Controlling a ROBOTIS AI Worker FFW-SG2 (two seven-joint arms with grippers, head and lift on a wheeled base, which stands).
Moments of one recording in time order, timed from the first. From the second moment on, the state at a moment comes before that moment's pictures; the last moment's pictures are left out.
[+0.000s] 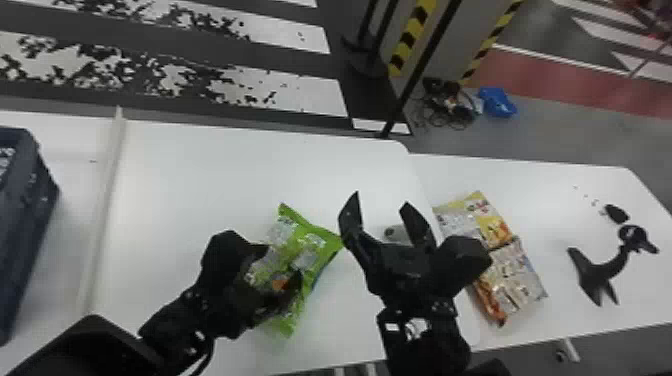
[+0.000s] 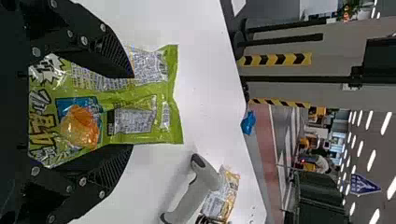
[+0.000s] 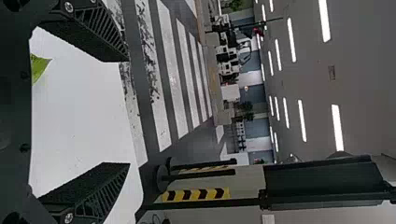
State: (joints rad) left arm 0.17 0.15 -0.59 -1.77 0.02 0.44 -0.20; right arm 0.61 -0.19 0.08 -2.11 -0.27 -0.01 -0.26
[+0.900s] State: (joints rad) left arm 0.56 0.20 -0.09 -2.17 0.16 0.10 -0.13; right arm 0.62 -0.19 0.11 -2.07 -0.27 -0.02 -0.22
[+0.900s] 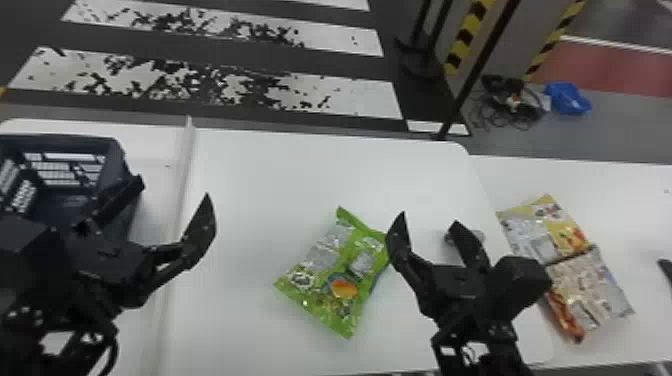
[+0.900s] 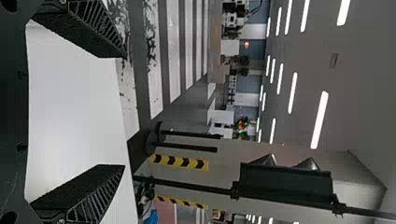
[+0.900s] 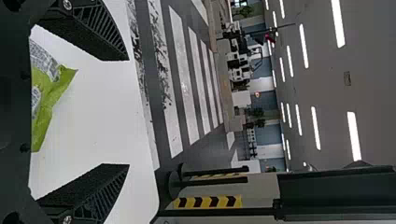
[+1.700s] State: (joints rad) left arm 0.64 0.19 0.01 -2.10 0.18 -0.05 -0.10; right arm 0.60 -0.18 0.33 -1.94 -0.32 0.12 -0.07
